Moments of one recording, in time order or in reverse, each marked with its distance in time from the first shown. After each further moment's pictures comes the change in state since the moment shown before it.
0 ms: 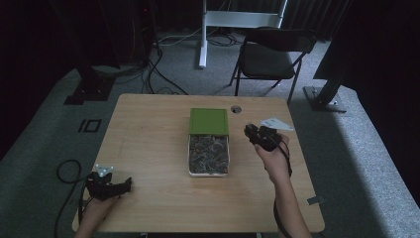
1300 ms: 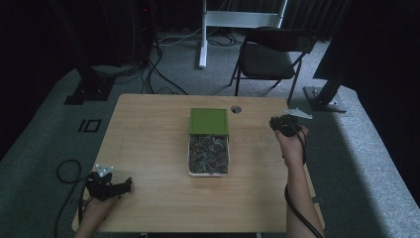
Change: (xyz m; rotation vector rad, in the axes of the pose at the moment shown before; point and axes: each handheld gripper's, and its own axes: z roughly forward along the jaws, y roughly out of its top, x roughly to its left) left arm 0.000 0.000 0.000 0.001 0.000 0.000; right arm -0.091 -0.003 0.029 0.065 -0.214 0.130
